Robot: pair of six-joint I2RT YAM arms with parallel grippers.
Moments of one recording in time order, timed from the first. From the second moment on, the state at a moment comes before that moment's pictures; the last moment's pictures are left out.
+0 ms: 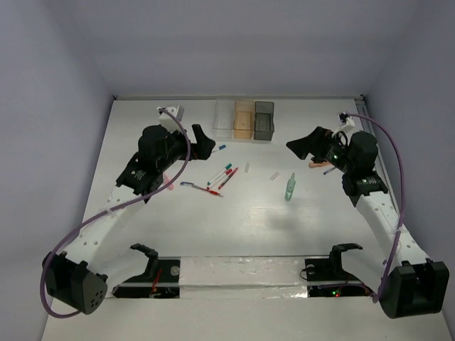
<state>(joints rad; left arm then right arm) -0.43 1.04 0.94 -0.18 0.11 -0.40 0.09 1.00 0.78 0.04 -0.55 0.58</state>
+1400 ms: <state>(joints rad) -0.42 1.99 1.42 -0.25 0.04 0.09 0.12 0.87 0.72 0.06 -0.38 0.52</state>
